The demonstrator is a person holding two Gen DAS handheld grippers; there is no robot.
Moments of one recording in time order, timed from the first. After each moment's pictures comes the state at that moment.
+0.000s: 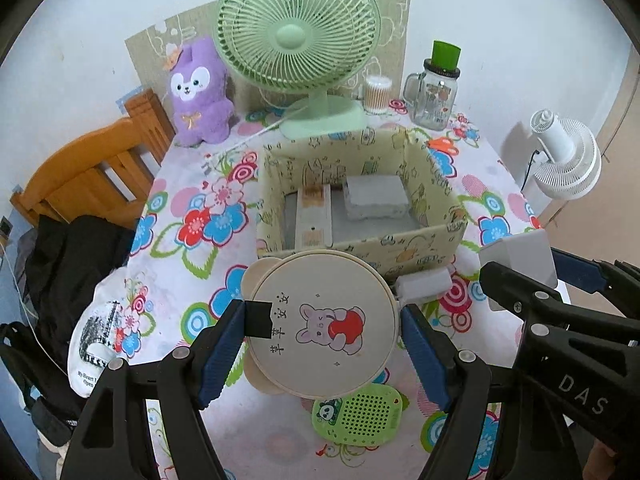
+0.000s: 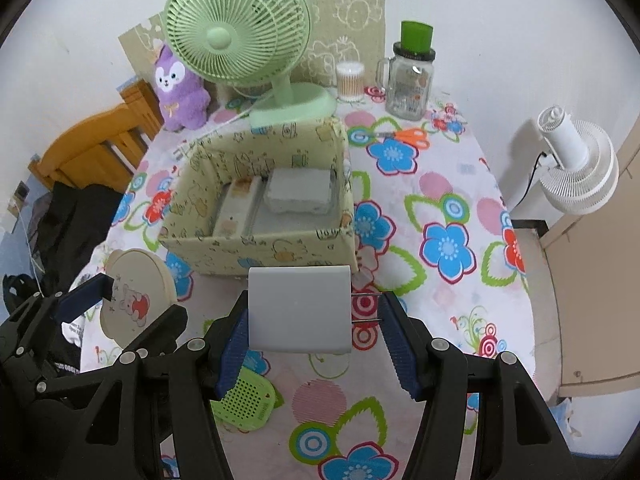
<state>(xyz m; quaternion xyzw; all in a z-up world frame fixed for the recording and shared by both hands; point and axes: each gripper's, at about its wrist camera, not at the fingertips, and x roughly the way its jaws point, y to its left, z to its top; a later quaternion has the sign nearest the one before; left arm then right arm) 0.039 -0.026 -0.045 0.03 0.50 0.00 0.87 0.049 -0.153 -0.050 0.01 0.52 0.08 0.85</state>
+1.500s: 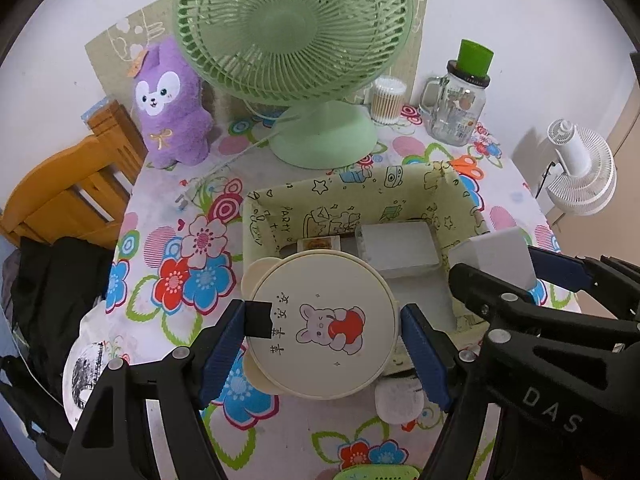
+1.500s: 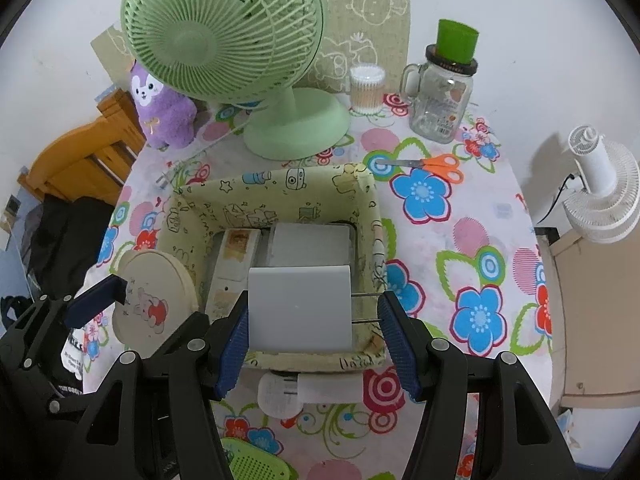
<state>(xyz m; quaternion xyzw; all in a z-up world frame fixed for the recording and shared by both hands) 0.138 -0.013 -0.071 0.03 0.52 -0.02 0.86 0.157 -0.122 -0.080 0.01 0.55 0.09 0.83</state>
